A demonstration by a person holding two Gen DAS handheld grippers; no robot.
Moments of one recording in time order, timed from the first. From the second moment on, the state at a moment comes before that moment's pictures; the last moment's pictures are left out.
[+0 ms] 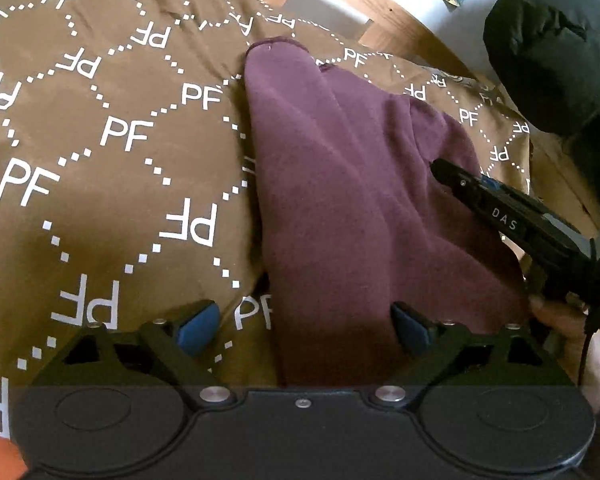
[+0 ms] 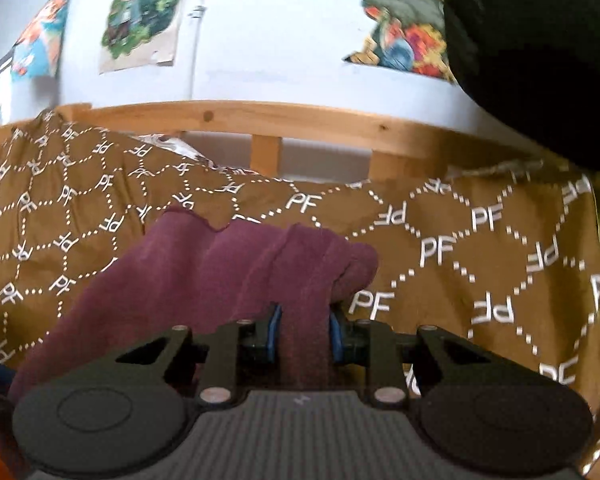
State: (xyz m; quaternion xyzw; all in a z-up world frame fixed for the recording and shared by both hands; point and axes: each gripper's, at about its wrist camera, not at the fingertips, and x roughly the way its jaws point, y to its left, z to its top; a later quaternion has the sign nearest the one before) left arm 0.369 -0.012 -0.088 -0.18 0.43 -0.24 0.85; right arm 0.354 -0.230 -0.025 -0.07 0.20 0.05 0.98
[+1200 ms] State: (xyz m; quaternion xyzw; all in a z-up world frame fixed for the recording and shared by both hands) left arm 0.381 -0.025 -0.068 -0.18 0.41 -0.26 0.85; right arm 0.378 -0.338 -0.083 0.36 0.27 0.10 0.89
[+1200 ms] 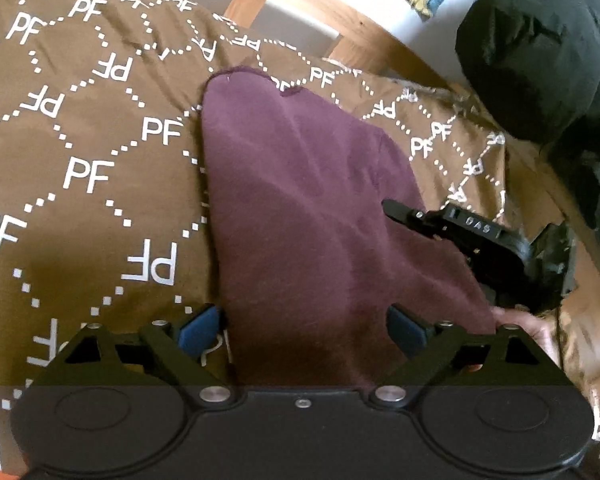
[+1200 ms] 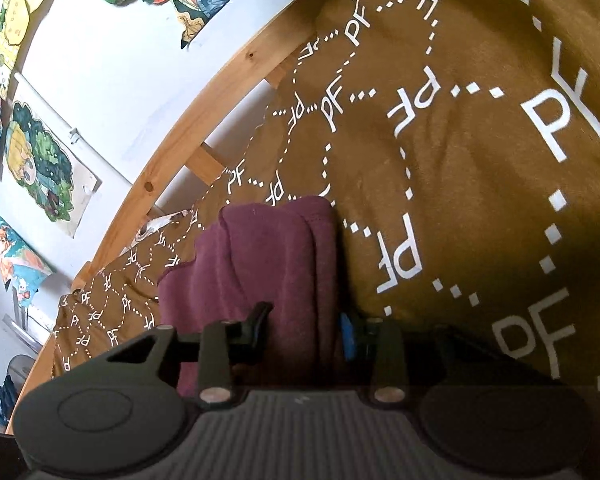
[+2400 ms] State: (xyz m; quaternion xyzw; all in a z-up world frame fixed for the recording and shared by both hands) left arm 0.388 -0.021 -0.068 -0.21 0.44 -0.24 0.84; right arm 0.369 -0.316 -0.047 0.30 0.24 0.11 0.92
